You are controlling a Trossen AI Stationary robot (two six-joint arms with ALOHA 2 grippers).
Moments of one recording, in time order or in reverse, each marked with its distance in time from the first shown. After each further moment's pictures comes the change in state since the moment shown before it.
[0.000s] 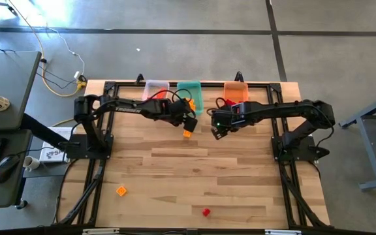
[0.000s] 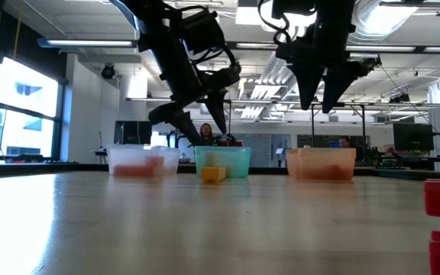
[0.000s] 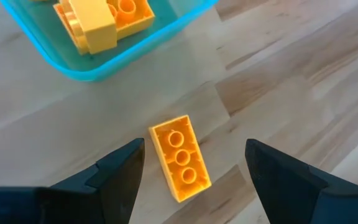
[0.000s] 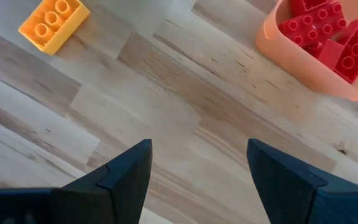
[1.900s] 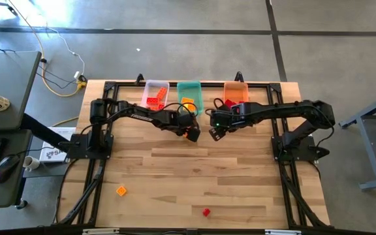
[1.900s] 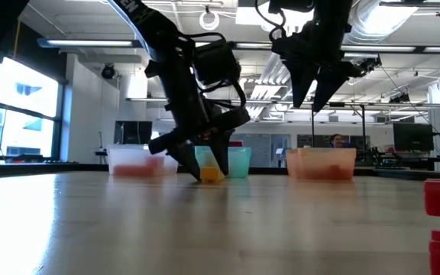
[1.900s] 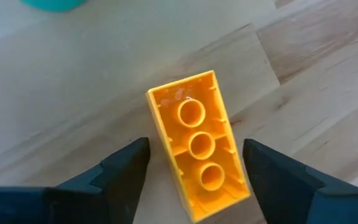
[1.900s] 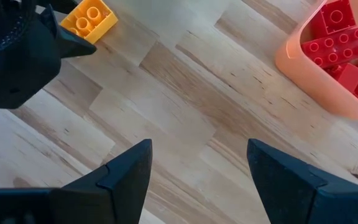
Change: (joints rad) left arm -0.062 0.202 0.005 0.056 -0.041 -0.069; right arm 0.015 0.000 0.000 0.064 0.004 -0.077
